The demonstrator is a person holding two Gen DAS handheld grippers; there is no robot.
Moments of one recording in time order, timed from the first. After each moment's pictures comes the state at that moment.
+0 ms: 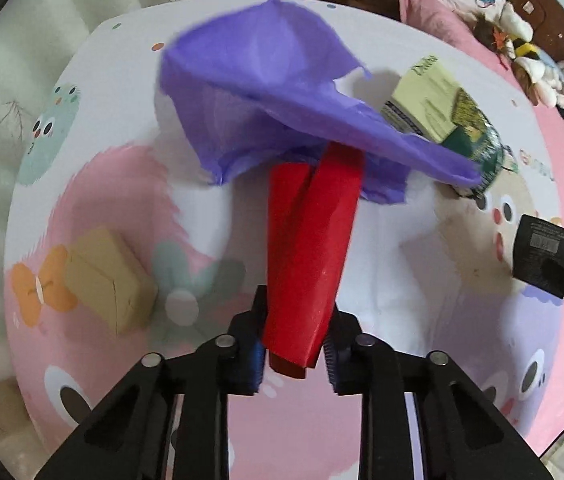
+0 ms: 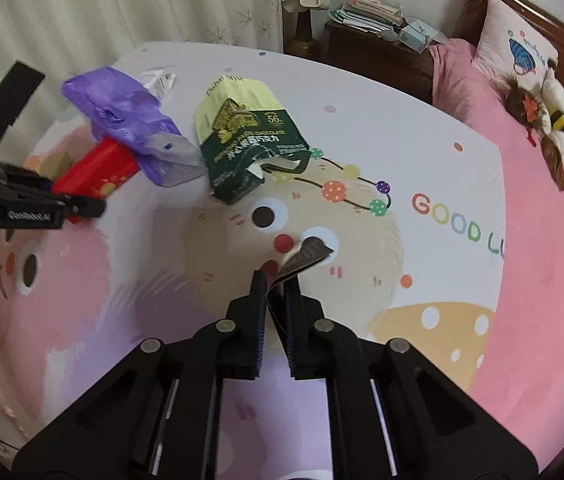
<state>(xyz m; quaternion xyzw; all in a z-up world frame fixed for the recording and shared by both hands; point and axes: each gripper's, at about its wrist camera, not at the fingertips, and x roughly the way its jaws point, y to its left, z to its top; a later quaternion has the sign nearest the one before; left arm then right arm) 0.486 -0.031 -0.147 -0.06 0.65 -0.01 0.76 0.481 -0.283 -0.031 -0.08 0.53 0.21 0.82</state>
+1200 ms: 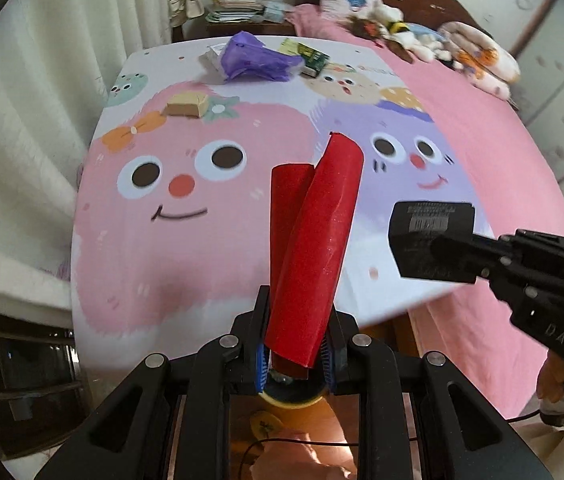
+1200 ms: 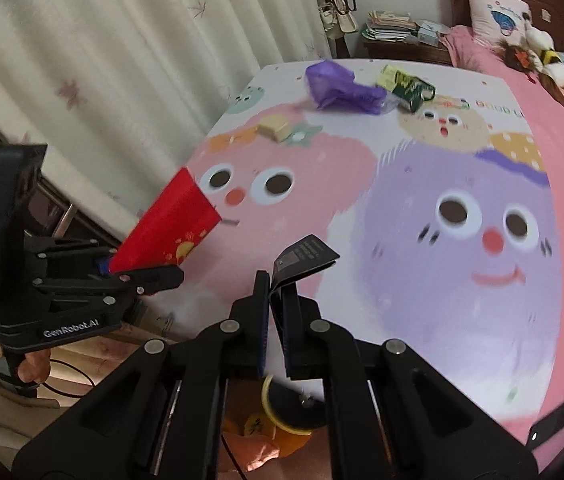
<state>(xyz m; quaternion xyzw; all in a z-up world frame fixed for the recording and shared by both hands) 0.068 0.050 -0.006 0.00 0.56 -0.16 0.81 0.109 -0.150 0.071 0.06 0.49 0.22 0.84</state>
